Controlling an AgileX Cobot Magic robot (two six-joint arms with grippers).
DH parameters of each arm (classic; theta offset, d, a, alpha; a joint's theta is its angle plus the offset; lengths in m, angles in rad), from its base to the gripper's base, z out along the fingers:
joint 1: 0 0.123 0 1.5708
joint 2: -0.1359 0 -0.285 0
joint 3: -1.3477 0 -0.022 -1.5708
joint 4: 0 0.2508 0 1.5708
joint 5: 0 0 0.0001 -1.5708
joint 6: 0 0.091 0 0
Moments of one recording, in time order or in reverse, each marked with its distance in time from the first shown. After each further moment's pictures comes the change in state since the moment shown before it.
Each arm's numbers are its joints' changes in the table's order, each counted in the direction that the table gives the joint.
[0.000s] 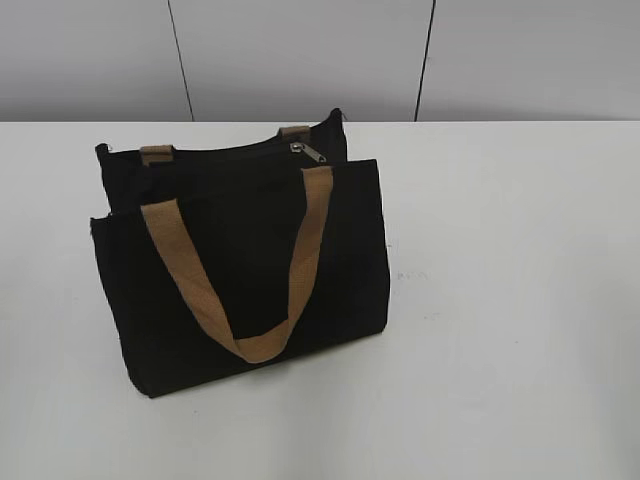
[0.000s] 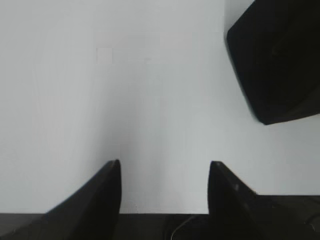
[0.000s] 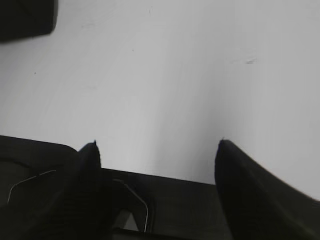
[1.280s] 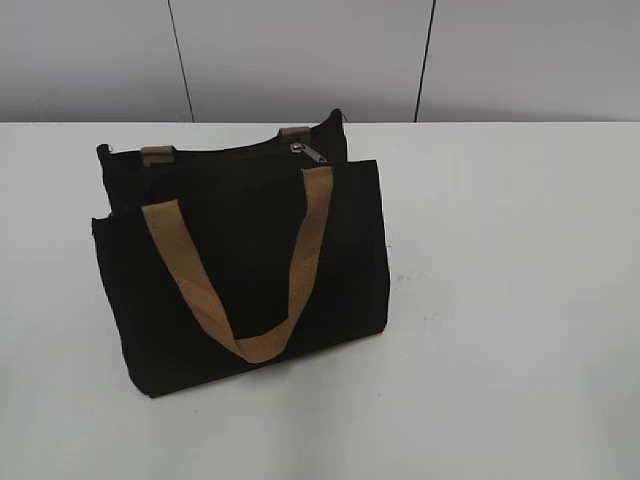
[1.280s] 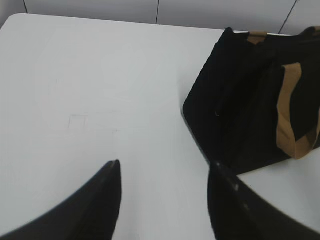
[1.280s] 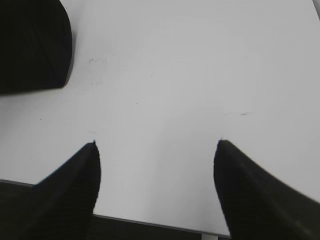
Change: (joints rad) left arm 0.000 0.553 -0.237 -0.091 0.116 0.007; right arm 0.001 0.589 -0.270 0.028 0.114 -0.013
